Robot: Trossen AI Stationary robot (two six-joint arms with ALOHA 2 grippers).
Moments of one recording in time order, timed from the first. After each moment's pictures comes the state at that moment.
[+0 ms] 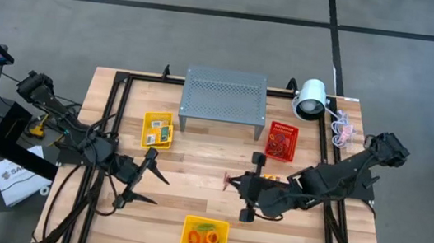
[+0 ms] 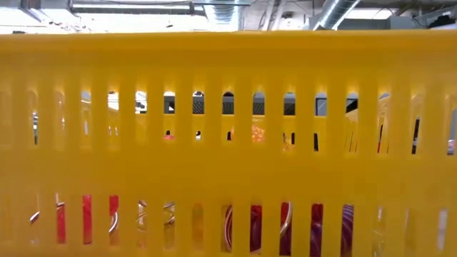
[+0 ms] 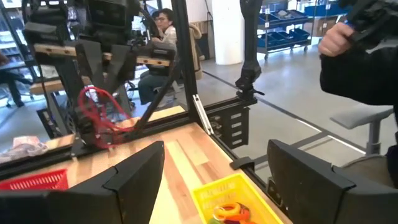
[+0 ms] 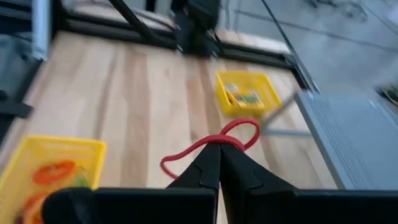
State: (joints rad) left arm -0.60 0.94 0.62 0.27 -0.23 0.11; right arm 0.55 1.54 1.43 -0.56 0.68 0.15
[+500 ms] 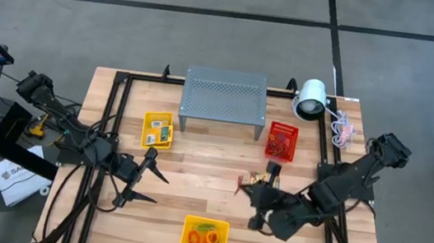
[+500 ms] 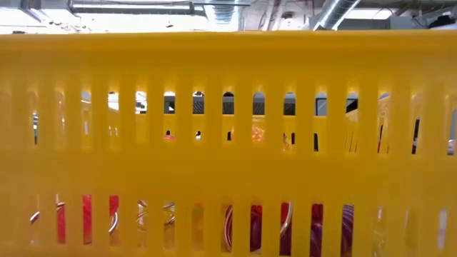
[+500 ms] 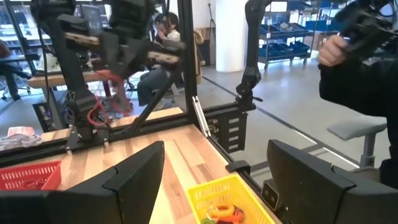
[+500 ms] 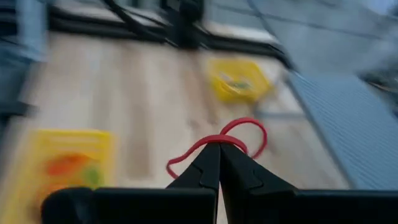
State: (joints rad) left arm -0.60 0.91 0.55 0.34 -0.23 0.05; right arm 0.67 1.53 1.43 -0.75 0.86 0.40
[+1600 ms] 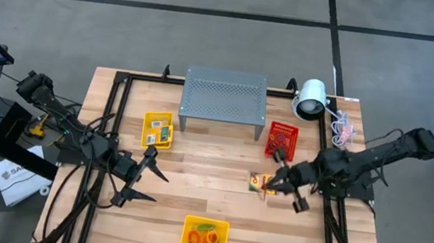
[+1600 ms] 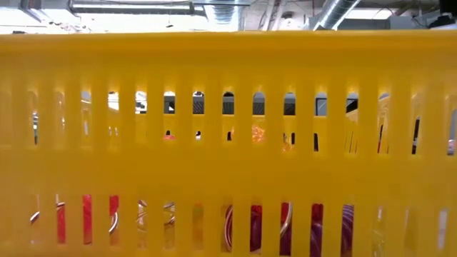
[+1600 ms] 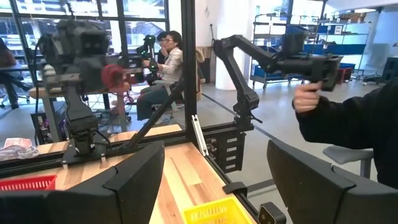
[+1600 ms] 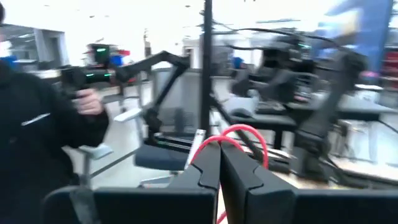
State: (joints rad) left arm -0.60 0.92 0.55 0.43 -0.23 0.02; right arm 0.36 0.92 0.49 0.56 -0.09 0.00
